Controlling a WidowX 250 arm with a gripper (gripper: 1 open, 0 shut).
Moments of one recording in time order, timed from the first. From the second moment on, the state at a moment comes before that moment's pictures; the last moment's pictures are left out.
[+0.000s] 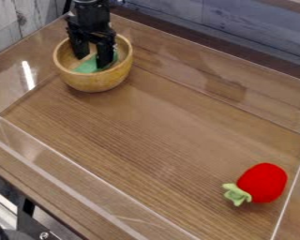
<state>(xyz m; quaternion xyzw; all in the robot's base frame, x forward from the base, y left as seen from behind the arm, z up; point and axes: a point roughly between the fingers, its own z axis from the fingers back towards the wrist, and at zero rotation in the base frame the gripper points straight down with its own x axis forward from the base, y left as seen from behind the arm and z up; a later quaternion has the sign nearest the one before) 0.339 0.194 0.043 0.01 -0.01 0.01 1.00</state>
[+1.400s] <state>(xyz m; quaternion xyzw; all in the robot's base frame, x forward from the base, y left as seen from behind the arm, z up) 0.343 0.193 0.048 -0.02 -0.01 0.03 1.00</state>
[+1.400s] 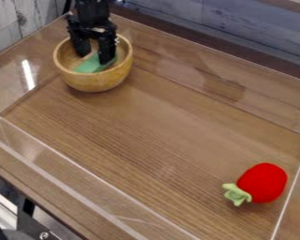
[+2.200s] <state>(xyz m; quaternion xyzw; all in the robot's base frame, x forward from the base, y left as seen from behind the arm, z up) 0.349 0.195 0.032 -0.01 0.00 0.03 1.00</state>
